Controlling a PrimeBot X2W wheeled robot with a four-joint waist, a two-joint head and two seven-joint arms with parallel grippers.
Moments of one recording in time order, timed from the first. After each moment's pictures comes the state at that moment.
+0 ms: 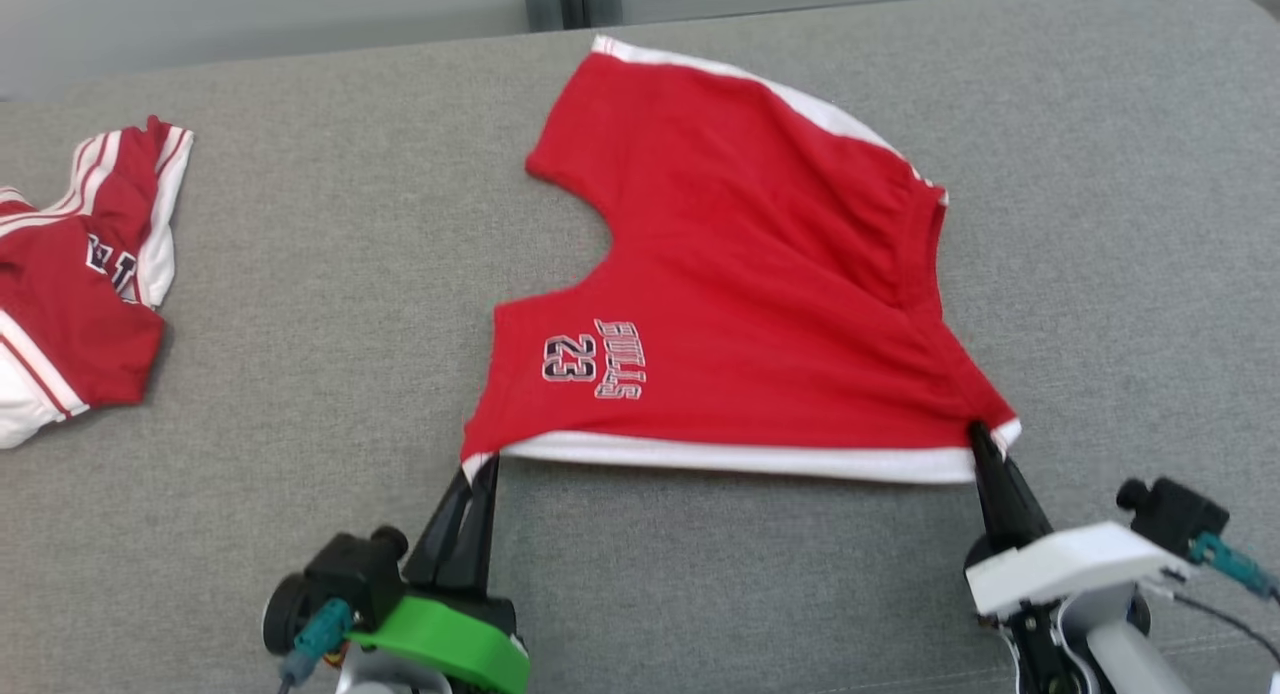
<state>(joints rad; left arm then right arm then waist) -0.09 0.08 -0.30 0.24 -0.34 -0.07 -0.26 -0.15 -0.18 0.23 0.36 0.95 0.13 -0.26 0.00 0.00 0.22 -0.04</state>
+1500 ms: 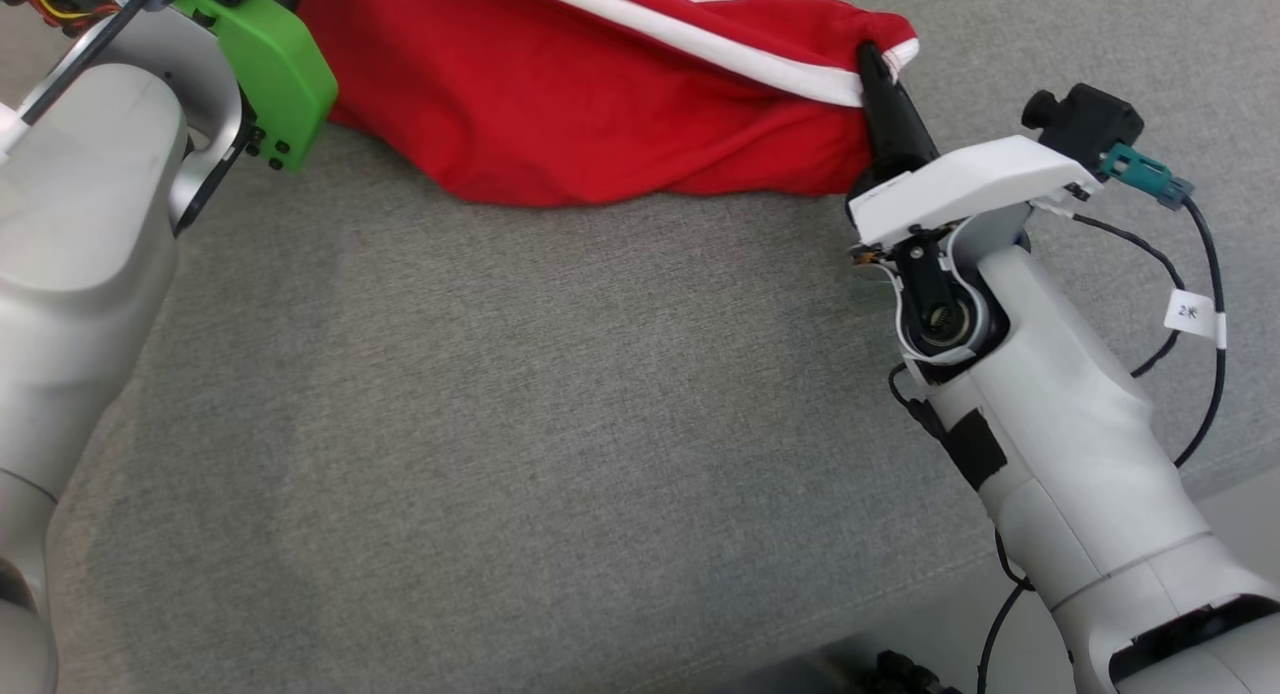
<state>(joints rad) -1.27 0.42 -0.94 0.80 -0.50 -0.13 -0.12 -0.83 -0.05 0.32 0.67 1.06 0.13 -0.23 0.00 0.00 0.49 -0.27</state>
